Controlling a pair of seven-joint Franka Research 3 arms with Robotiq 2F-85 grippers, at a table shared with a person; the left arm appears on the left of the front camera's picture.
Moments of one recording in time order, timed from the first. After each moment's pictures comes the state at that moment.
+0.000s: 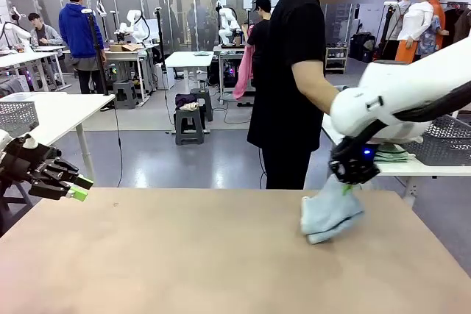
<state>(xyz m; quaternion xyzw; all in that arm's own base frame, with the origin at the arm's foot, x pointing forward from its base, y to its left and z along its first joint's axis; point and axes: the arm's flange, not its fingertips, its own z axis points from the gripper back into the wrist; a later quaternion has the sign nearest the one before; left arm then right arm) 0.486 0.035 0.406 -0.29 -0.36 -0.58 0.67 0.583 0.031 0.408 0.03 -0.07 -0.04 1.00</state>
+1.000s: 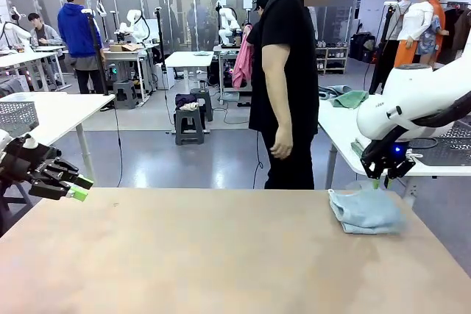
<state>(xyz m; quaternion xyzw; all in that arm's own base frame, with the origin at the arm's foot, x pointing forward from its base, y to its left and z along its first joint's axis) 0.486 0.035 0.406 -0.29 -0.36 -0.58 0.67 0.628 -0.043 0.395 -0.04 -0.08 -0.06 0.99</state>
